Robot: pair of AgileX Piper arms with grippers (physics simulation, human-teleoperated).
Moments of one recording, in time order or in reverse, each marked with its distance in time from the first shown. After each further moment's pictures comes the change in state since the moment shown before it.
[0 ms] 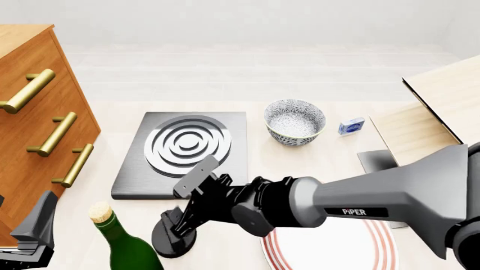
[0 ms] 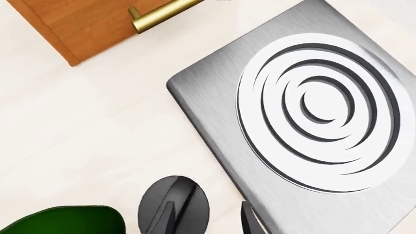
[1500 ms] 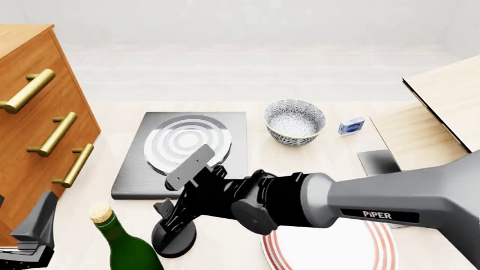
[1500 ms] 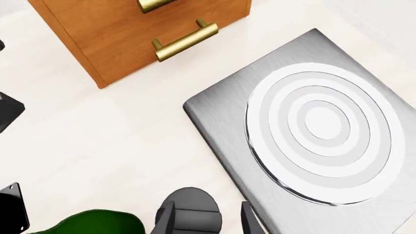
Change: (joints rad) left arm 0.000 0.001 0.000 0.001 0.000; right arm 0.028 -0.075 -0.014 0.011 0.031
